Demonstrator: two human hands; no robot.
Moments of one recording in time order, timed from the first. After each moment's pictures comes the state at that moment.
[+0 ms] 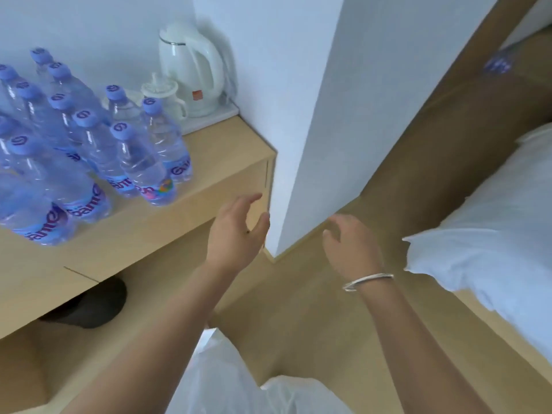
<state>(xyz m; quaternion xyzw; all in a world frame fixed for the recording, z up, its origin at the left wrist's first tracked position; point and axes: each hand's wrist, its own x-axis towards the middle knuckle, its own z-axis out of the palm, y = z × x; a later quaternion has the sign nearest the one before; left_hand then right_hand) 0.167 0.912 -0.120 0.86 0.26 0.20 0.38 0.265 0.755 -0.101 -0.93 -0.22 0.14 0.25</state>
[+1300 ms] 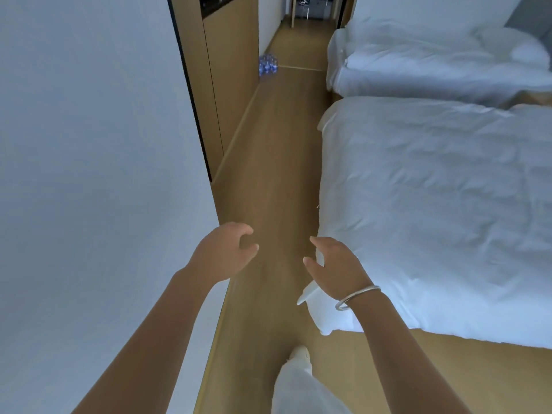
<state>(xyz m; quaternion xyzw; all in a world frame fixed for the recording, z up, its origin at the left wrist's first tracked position) 0.800 0.732 -0.094 0.95 -0.11 -0.11 0.26 0.745 0.529 -0.097 -0.97 0.03 0.09 0.23</state>
